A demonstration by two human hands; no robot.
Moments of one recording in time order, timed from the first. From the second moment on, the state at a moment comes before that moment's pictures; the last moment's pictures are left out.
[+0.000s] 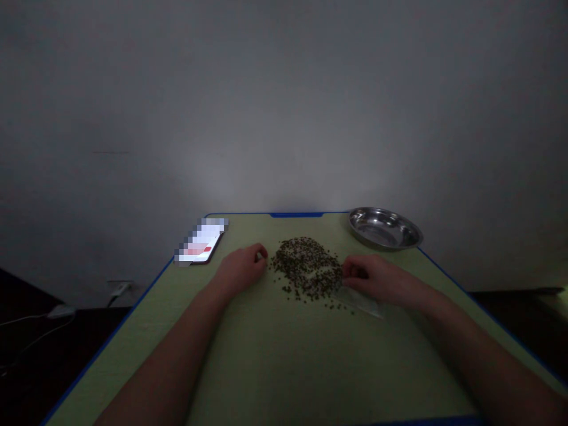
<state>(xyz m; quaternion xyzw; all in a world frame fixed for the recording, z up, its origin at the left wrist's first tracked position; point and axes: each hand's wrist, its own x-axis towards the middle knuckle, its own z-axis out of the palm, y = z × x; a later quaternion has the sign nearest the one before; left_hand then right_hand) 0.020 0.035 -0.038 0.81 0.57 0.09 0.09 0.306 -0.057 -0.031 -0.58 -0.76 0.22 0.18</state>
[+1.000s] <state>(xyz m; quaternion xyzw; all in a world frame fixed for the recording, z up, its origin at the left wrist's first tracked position) 0.021 0.032 -0.036 0.81 0.57 0.10 0.08 0.279 -0.067 -0.029 -0.54 -0.78 0.26 0.18</state>
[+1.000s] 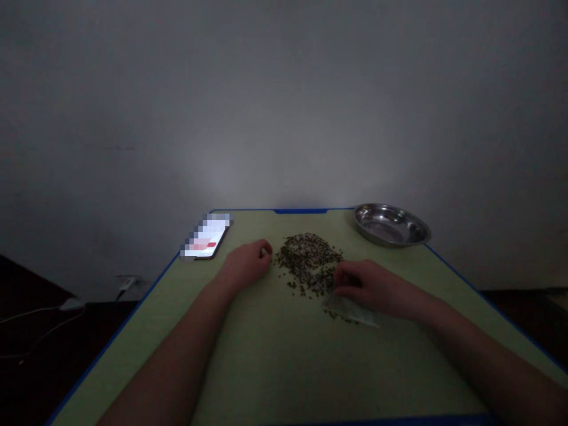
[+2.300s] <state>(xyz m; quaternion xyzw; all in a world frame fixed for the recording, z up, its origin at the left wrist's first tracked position) 0.021 0.029 -0.035 0.82 0.56 0.11 0.08 0.282 -0.065 -0.039 -0.58 -0.75 0.19 0.24</state>
